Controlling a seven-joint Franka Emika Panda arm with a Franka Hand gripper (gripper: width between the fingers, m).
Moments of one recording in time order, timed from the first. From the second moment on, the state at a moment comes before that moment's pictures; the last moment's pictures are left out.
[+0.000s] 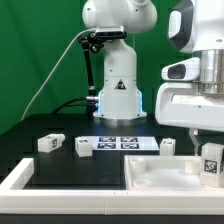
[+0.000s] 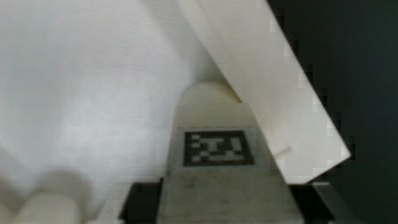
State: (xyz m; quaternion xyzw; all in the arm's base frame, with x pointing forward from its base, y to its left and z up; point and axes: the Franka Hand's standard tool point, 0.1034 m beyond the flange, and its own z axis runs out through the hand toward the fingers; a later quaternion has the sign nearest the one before) arm 0.619 0.124 0.072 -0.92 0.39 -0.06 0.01
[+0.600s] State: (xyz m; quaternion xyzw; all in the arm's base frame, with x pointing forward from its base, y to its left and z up) arm 0.622 0.122 0.072 -0.80 0.59 -0.05 0.02
